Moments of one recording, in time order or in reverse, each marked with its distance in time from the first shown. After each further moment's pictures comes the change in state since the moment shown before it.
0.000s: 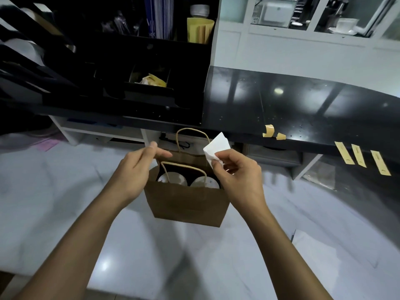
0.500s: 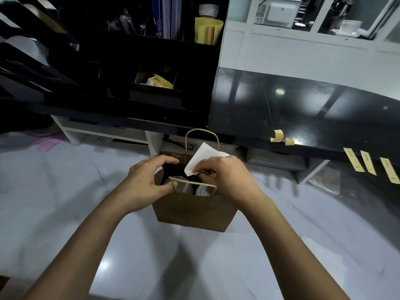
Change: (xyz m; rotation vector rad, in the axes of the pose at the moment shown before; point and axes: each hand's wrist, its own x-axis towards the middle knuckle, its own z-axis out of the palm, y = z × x) left_hand 0.018 -0.037 -0.003 0.307 -0.186 0.026; right_hand 0.032 -0.019 0.024 -0.530 -0.410 -0.333
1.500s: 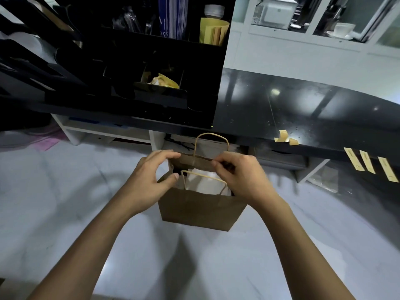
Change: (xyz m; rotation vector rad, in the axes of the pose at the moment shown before) left_hand -0.004 -0.010 -0.003 -0.081 0.128 0.129; right_hand -0.008 0.006 -0.003 0.103 0.083 0.144
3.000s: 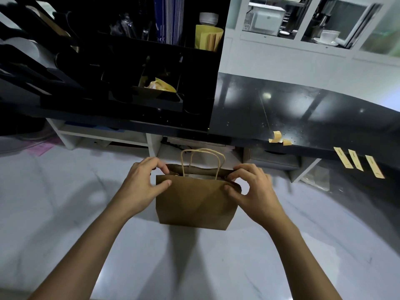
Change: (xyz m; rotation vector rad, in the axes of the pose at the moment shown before) left_hand 0.000 -0.023 0.003 0.047 0.042 -0.059; right_hand -0.047 0.035 0.007 -0.084 0.064 0.115
